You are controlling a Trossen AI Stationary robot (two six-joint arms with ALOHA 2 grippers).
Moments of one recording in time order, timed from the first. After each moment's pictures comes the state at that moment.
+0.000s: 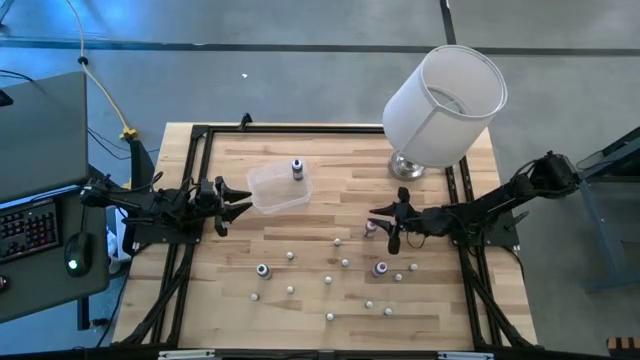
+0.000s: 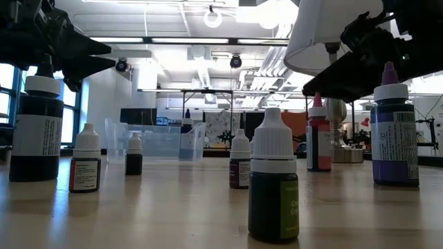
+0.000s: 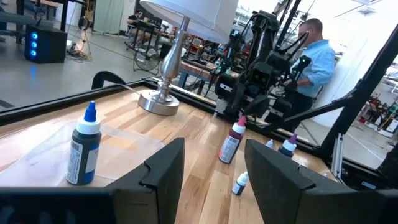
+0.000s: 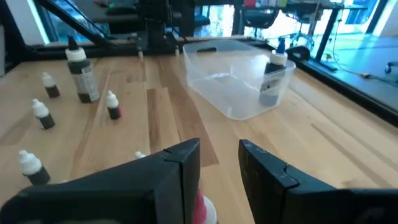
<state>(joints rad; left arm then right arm) -0.25 0.02 0.01 0.06 -0.49 -0.32 0.26 1.22 0.18 0.80 0.48 0.13</state>
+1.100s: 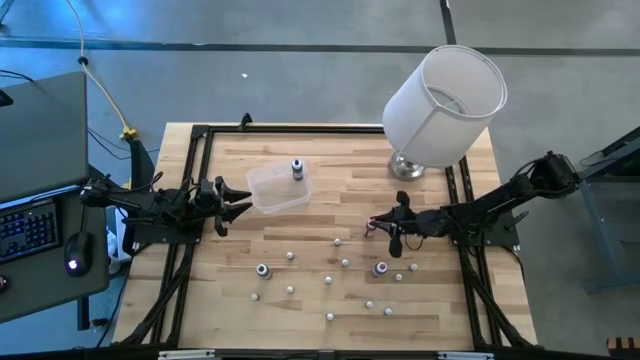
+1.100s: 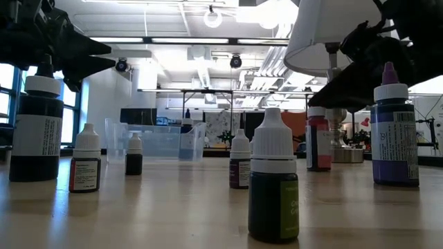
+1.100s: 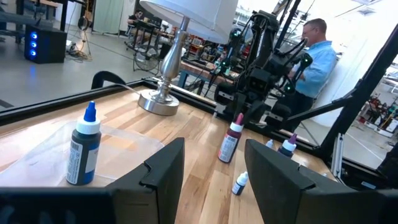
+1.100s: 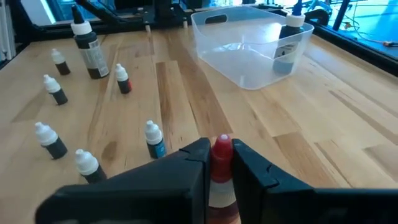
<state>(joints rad) -0.25 0.02 0.01 0.06 -0.49 -0.32 0.26 1.22 0.18 0.70 0.43 0.23</state>
